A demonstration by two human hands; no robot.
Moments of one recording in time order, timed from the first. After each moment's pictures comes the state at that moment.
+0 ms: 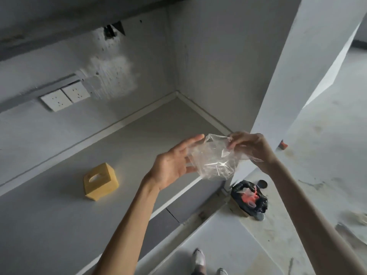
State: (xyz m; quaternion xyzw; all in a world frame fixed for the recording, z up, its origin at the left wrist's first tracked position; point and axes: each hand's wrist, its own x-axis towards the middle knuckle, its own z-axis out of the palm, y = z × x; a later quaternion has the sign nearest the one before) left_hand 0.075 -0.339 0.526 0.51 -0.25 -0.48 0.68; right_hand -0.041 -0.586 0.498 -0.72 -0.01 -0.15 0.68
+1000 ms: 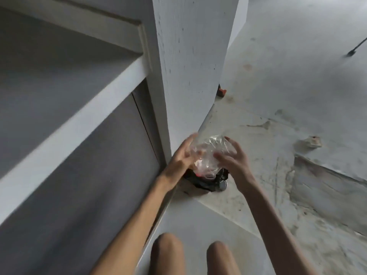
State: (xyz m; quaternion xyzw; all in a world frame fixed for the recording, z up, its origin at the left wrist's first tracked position) left_hand 0.030 -0.631 -0.035 0.59 -0.33 -0.53 0.51; right_hand -0.137 -0.724 -0.050 -0.53 0.45 -0.28 0.66
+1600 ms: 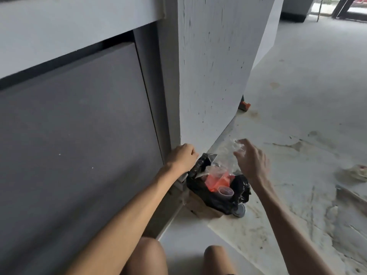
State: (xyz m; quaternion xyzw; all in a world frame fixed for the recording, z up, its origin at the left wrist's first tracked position) left_hand 0.081 -0.694 -0.190 0.85 -0.43 -0.22 0.22; right_hand -0.105 -0.818 -0.212 -0.83 0.48 -0.23 0.17
